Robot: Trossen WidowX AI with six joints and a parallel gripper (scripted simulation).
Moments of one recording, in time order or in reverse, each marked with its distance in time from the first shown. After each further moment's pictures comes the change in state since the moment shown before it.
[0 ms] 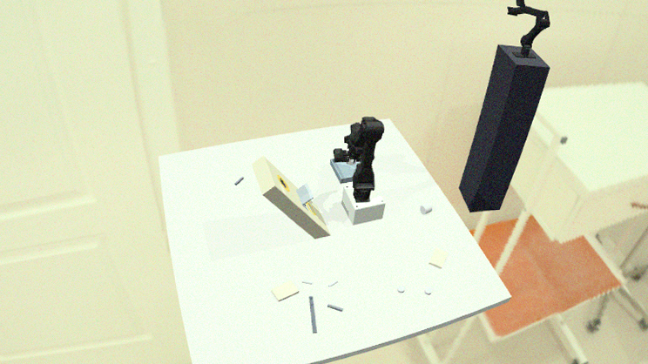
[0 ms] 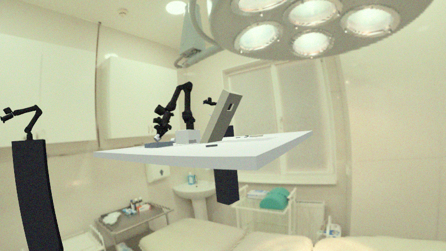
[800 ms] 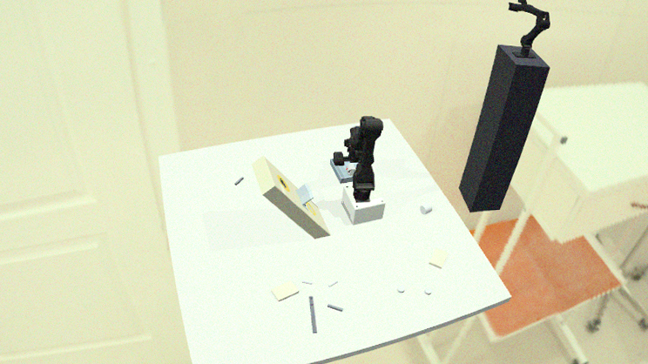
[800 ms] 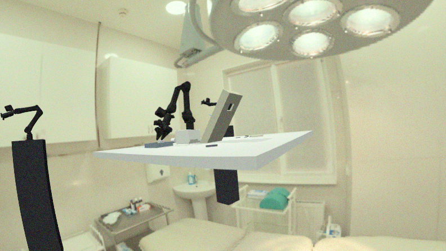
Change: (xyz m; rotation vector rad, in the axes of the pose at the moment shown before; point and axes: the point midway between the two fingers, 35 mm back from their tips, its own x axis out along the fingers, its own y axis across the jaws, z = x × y) arm 0.013 0.000 -0.013 0.001 0.008 0.000
